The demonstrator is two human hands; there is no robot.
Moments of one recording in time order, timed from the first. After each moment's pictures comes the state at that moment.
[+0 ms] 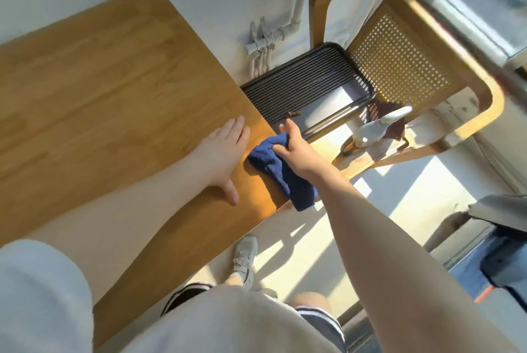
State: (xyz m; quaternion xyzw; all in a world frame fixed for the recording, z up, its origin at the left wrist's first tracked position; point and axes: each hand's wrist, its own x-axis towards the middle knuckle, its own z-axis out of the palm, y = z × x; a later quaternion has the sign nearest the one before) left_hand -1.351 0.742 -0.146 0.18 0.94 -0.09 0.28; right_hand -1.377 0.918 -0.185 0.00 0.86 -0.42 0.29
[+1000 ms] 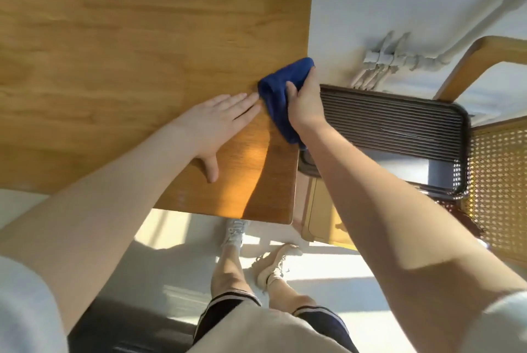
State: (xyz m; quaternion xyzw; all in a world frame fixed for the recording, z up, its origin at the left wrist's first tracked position) left_hand -1.340 0.749 -0.145 -0.06 0.93 -0.07 0.35; right_hand -1.484 0.836 -0.207 -0.20 0.80 -0.49 0.30
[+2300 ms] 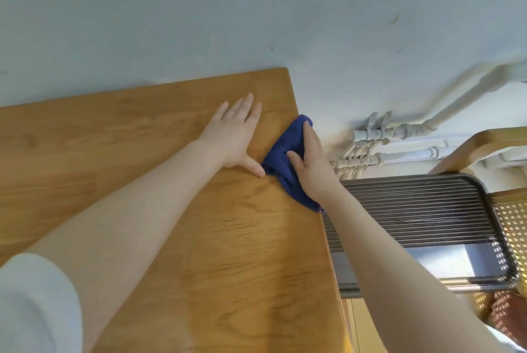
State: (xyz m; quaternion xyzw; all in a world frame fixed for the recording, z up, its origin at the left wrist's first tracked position) left_hand -1.558 0.556 -0.145 -0.12 0.97 0.01 0.22; right_hand -1.616 0.720 -0.203 -0.28 0.81 -0.44 0.26
